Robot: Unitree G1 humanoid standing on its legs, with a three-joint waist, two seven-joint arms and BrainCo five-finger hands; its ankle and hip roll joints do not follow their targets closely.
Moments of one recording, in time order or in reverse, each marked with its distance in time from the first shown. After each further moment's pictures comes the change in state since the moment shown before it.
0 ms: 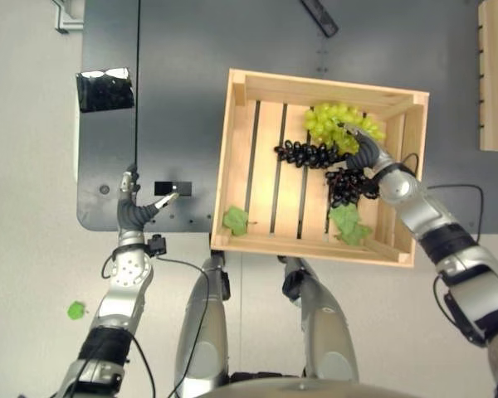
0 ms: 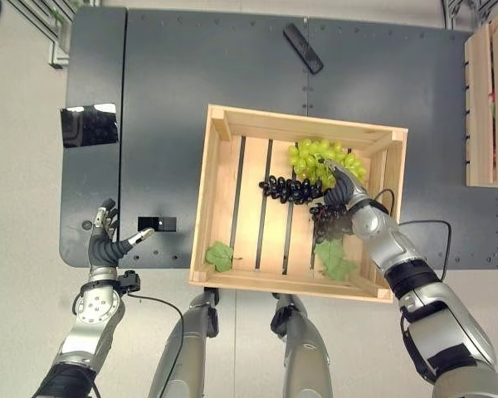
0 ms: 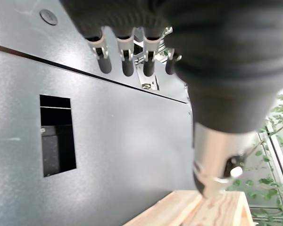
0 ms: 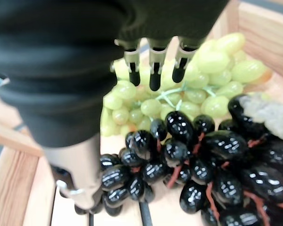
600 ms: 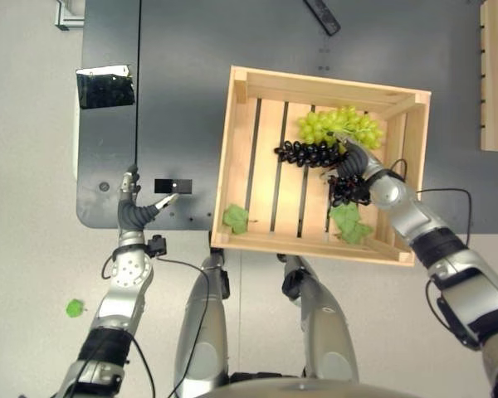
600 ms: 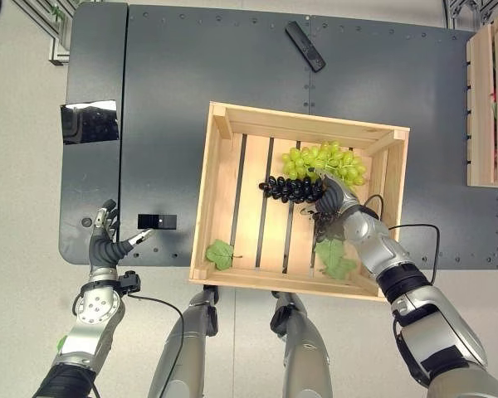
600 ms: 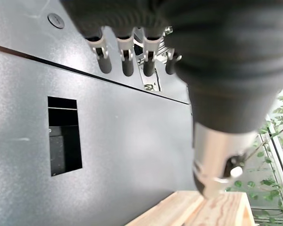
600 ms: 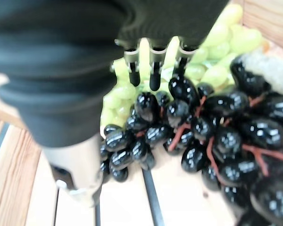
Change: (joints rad) left arm 0.001 -0.001 0.000 -0.004 0.001 0.013 0.000; right arm 0.059 0.048 -0.007 -0.046 -0.017 0.006 0.003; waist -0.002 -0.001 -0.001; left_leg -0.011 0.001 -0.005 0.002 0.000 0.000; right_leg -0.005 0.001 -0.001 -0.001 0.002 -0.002
